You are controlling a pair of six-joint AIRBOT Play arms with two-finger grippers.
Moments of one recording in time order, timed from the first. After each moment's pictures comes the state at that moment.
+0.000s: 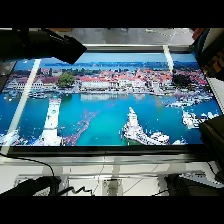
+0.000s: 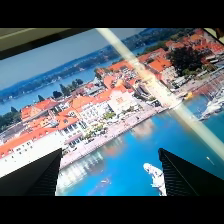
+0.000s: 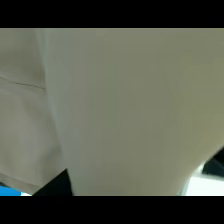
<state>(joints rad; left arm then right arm) -0.31 -1.24 1.91 1.19 -1.15 -1.32 -1.40 -1.29 1.86 -1.60 1.78 1.61</state>
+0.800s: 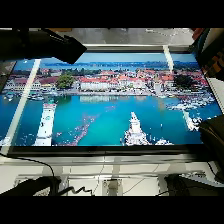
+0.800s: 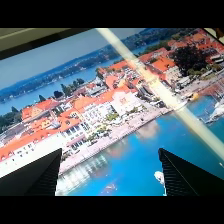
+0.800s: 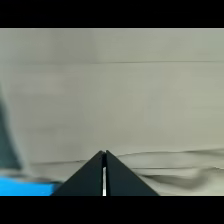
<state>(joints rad) -0.31 -1.24 1.91 1.19 -1.15 -1.32 -1.40 -1.29 1.86 -1.45 1.78 1.61</state>
